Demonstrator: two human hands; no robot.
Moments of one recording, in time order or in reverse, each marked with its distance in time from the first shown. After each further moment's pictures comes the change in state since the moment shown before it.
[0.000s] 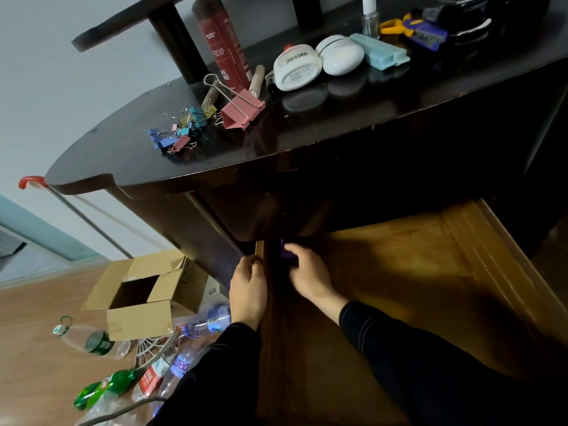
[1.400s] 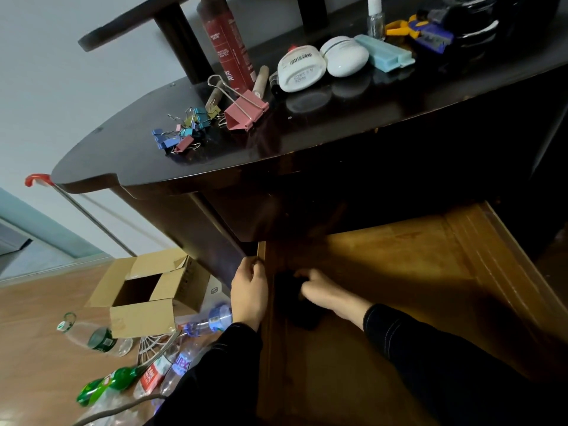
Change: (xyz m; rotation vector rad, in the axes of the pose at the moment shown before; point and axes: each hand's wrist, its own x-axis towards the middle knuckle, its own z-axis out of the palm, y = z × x) left_hand -0.001 0.001 -0.001 -0.001 0.000 -0.012; right_hand -0.014 0.018 -0.014 0.246 -0.411 0.329
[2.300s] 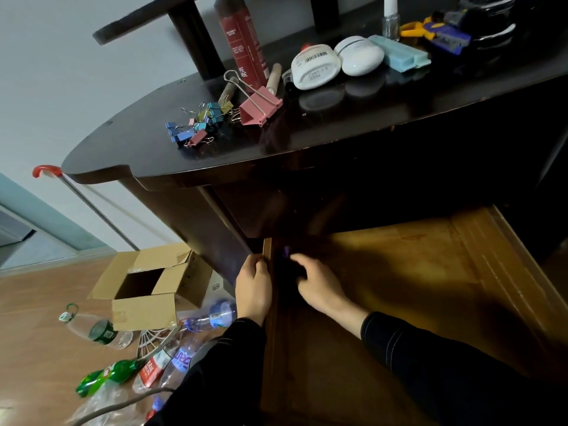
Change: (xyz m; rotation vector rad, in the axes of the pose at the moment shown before) left_hand 0.001 0.000 -0.001 -0.009 0.010 -0.024; right_hand -0.008 -0.011 0.015 -0.278 0.291 -0.309
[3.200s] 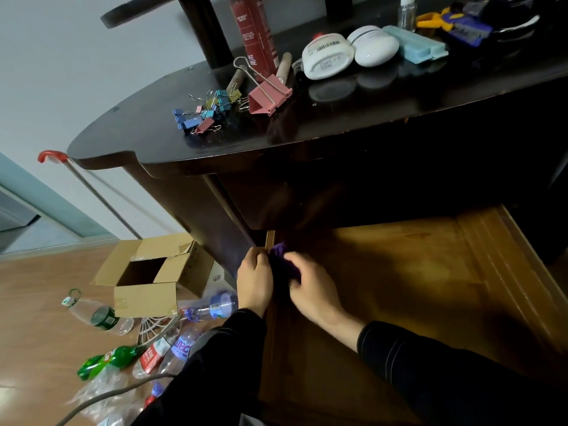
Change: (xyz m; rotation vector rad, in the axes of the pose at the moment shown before) left_hand 0.001 -0.001 0.001 -0.044 0.005 -0.023; right_hand -0.021 -0.009 0.020 0.015 0.100 -0.108
